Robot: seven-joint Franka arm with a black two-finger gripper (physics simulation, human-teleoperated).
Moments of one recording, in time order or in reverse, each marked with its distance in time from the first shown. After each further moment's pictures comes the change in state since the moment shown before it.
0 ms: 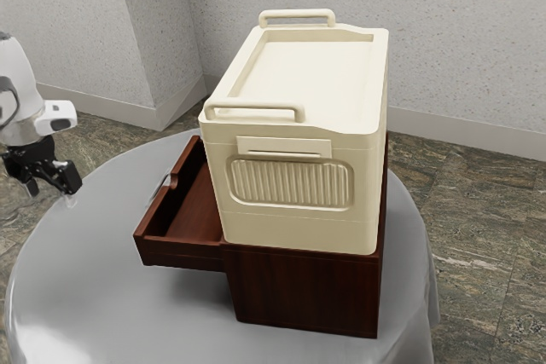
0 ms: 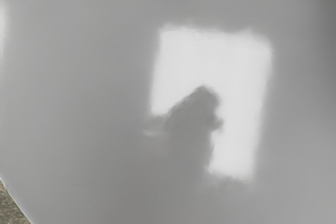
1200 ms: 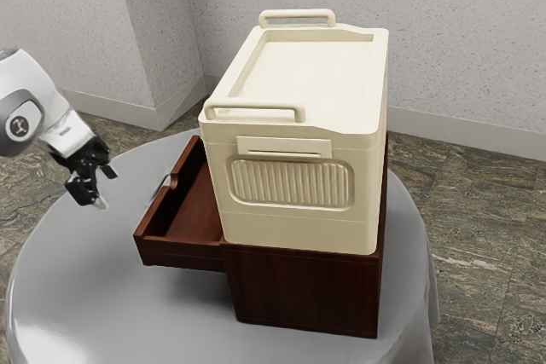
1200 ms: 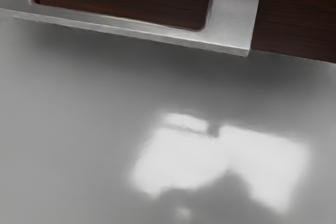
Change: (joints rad) arm -0.559 0.016 0.505 -0.005 -0.141 0.283 1.220
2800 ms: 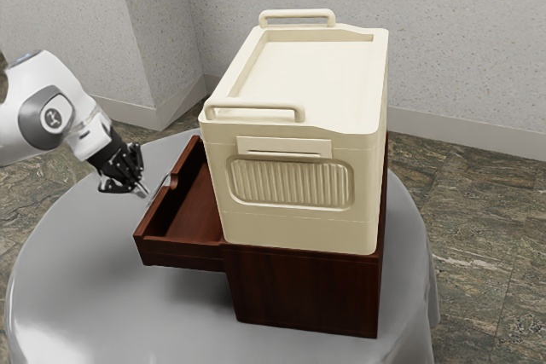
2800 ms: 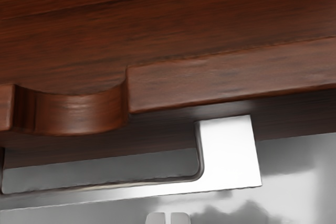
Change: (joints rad) arm -0.219 0.109 0.141 0.065 -0.246 0.028 0.414
